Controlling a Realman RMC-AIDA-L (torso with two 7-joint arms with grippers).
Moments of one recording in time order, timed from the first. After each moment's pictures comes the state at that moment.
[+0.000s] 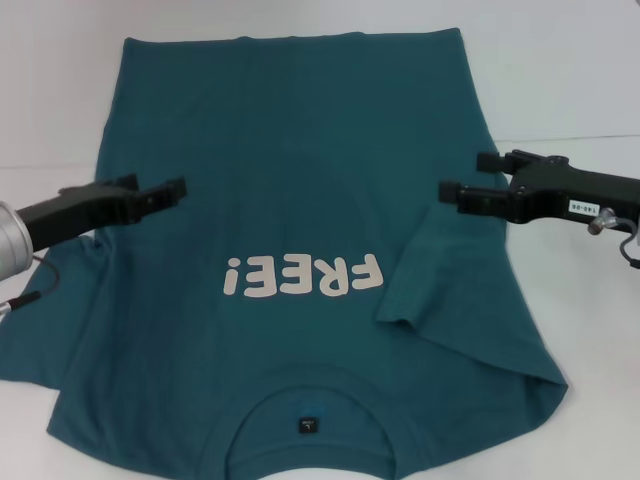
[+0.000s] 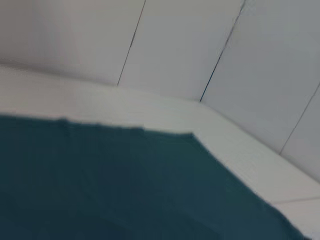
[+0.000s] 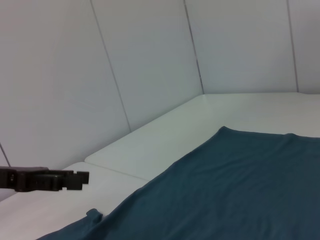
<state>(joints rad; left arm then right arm) -0.55 -2.12 -2.35 -0.78 -1.28 1.03 -1.80 0.50 2.08 -0.77 -0.87 -1.84 -1.29 1.65</state>
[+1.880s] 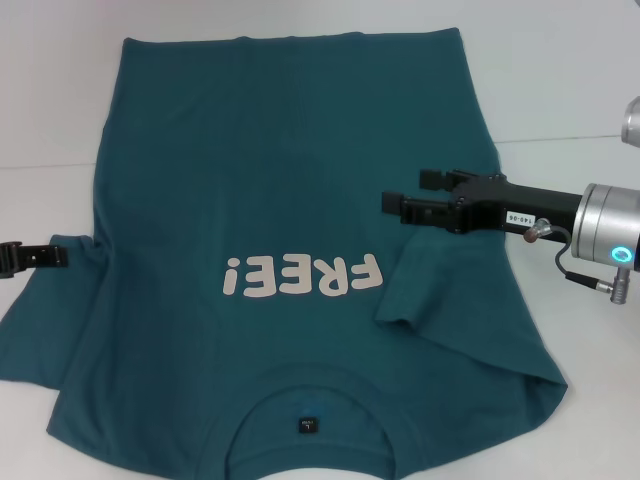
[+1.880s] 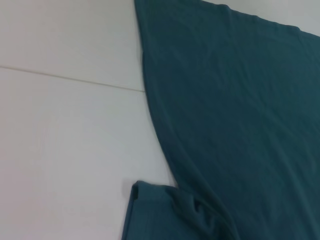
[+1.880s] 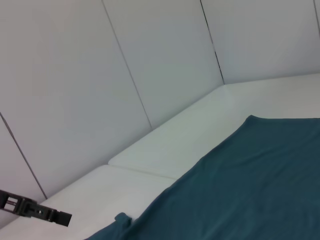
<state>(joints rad) -0.54 -2.06 -2.39 -1.06 -0.64 1.18 -2.51 0.56 2.09 -0.87 -0.71 -1.74 -1.20 1.65</state>
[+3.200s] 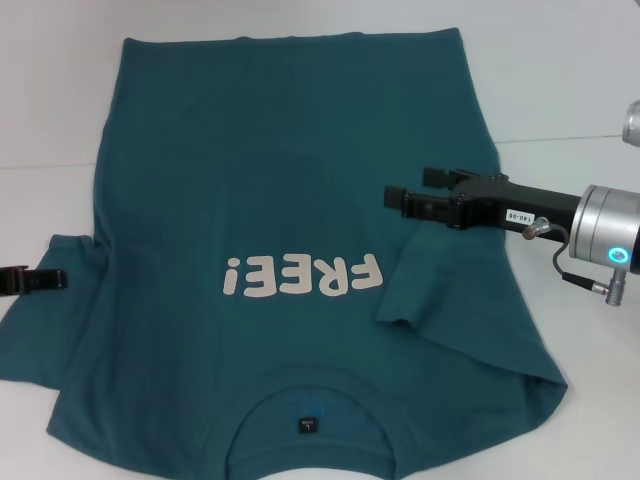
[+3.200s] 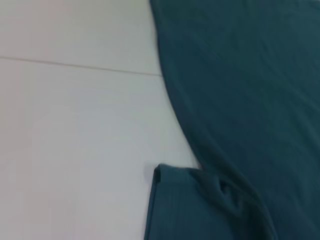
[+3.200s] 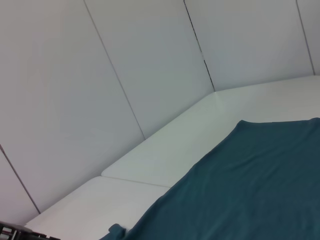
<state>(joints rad) -0.52 -2.10 -2.36 -1.04 -0.57 1.10 -2.48 0.56 2.09 -0.87 -0.67 -1.70 -1.17 1.64</state>
